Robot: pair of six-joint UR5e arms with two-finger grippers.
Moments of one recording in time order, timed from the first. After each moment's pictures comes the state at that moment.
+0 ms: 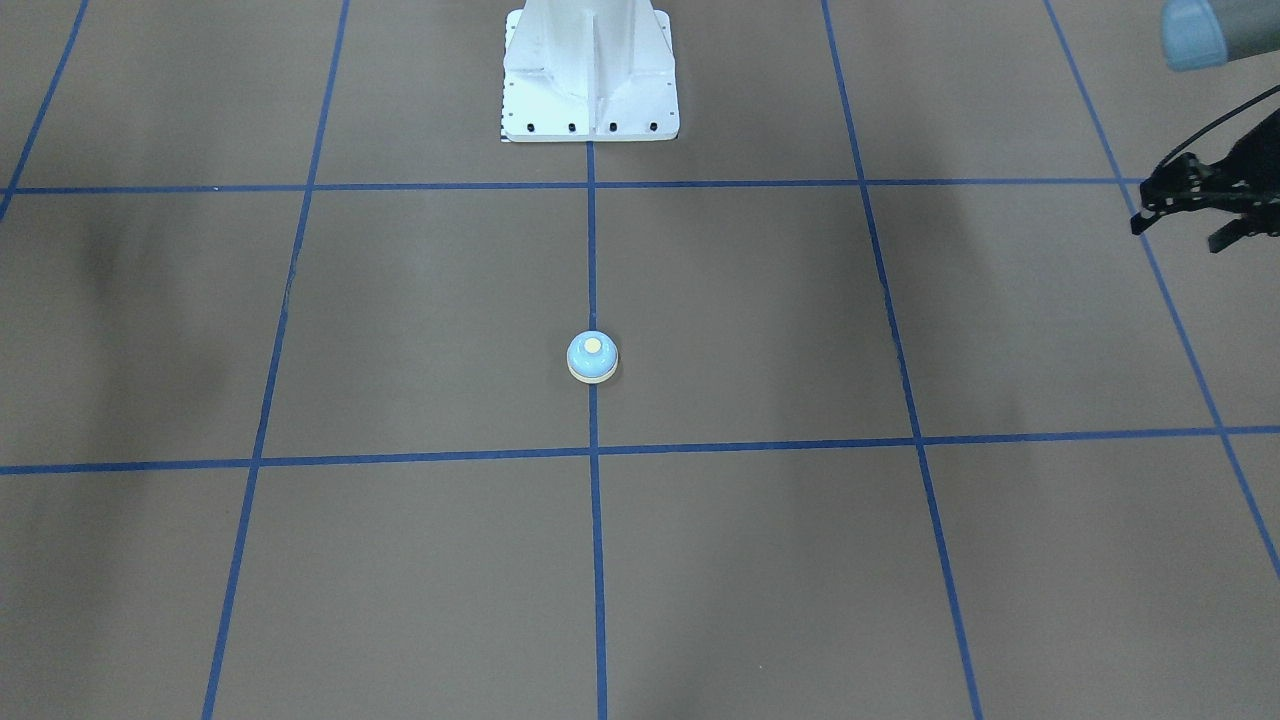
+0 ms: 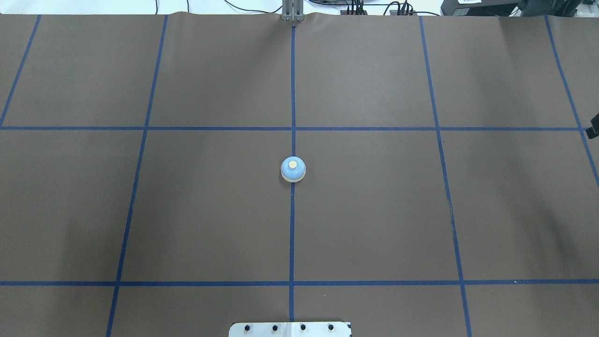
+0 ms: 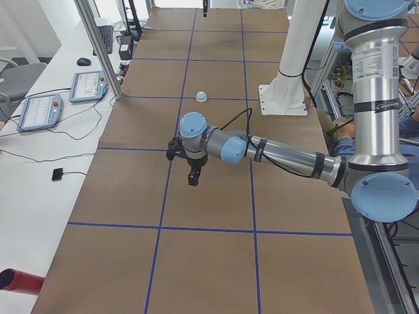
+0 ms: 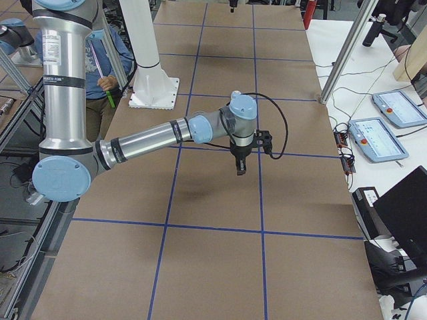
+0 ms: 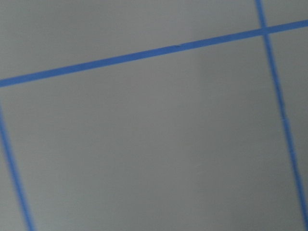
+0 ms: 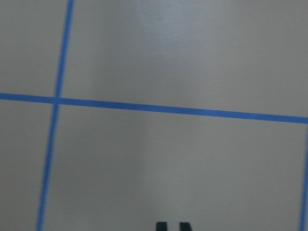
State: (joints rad) left arm -1.33 -1.43 -1.90 -1.70 -2.38 -0.15; right arm 1.32 -1.64 1.94 -1.59 2.25 0.27
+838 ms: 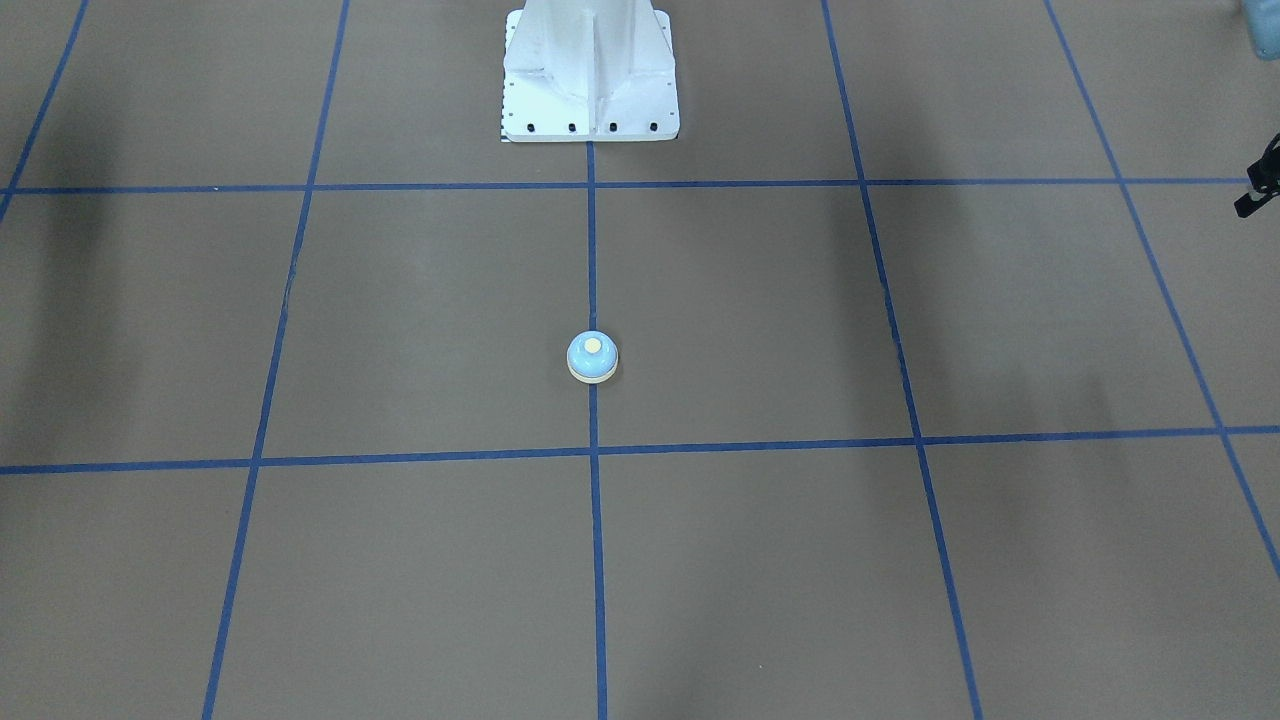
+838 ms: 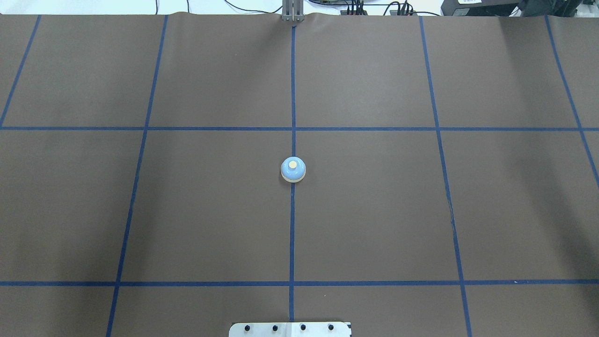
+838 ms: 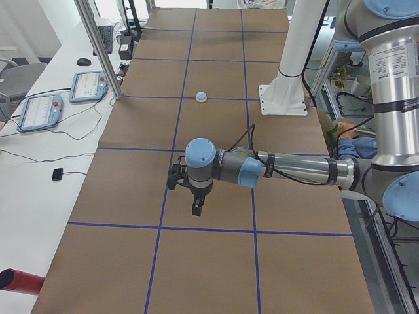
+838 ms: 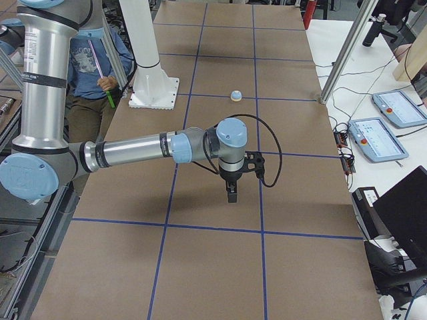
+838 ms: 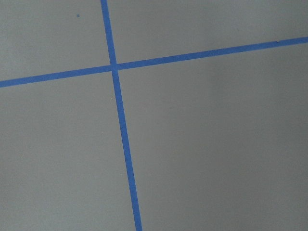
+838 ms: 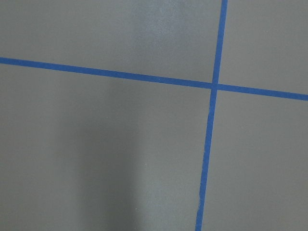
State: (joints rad) left arm -1.45 -1.37 -1.84 -1.69 -2.38 -0.08; right arm 1.46 -1.70 1.89 -1.58 2.33 0.11
